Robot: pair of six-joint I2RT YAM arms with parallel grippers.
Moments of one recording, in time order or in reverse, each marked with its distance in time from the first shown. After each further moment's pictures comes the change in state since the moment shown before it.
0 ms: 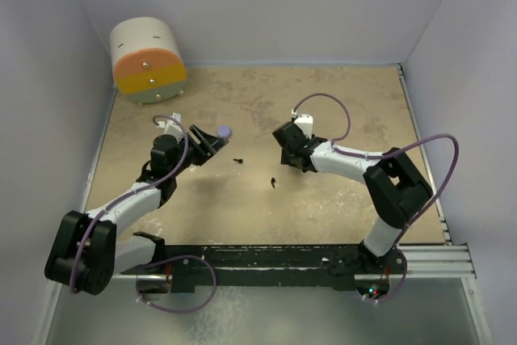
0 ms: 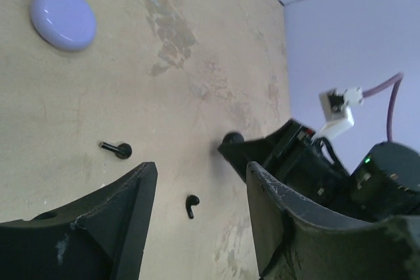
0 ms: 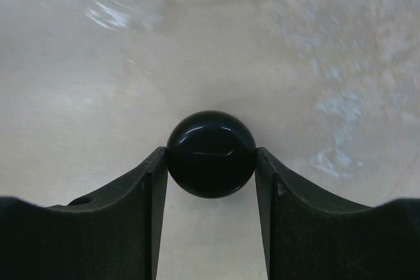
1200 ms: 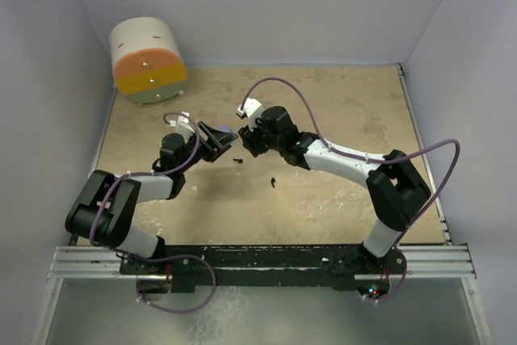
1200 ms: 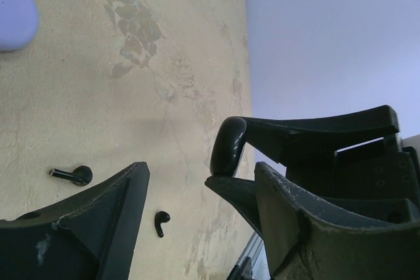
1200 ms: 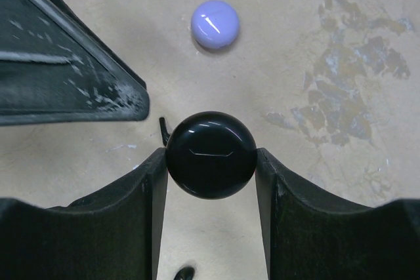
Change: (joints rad) left arm -0.006 0.336 0.005 0.418 0.140 -0.167; right arm 0.076 0.007 0.142 0.395 -0.530 -0.781
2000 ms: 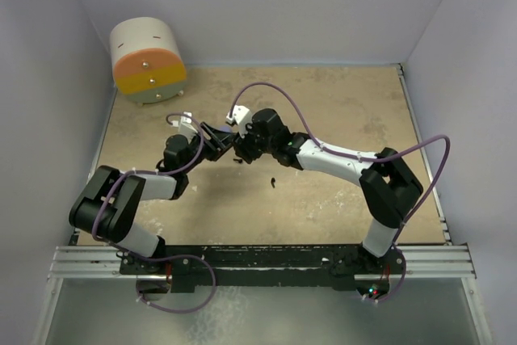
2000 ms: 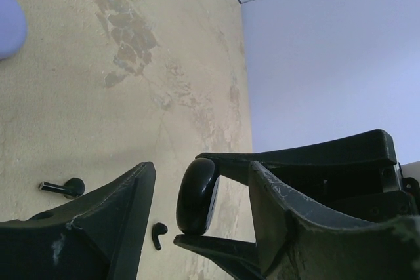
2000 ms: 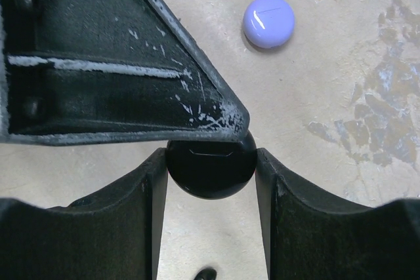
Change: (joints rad) left arm -0.037 0.035 0.000 0.069 -0.063 -0.004; right arm 0.047 0.049 0.067 -0.067 -0.078 -0.042
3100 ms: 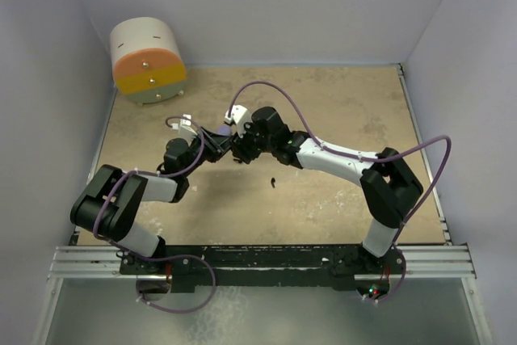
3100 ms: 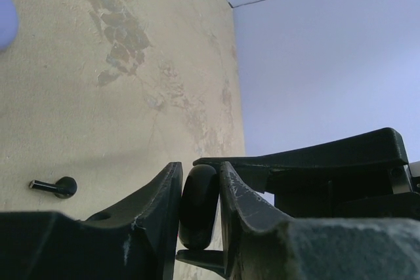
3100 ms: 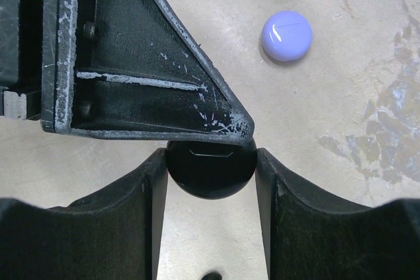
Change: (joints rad) left arm -0.021 0.018 -0.027 0.080 -0.014 -0.041; right arm 0.000 0.000 0.021 -0.008 -0.064 -0.015
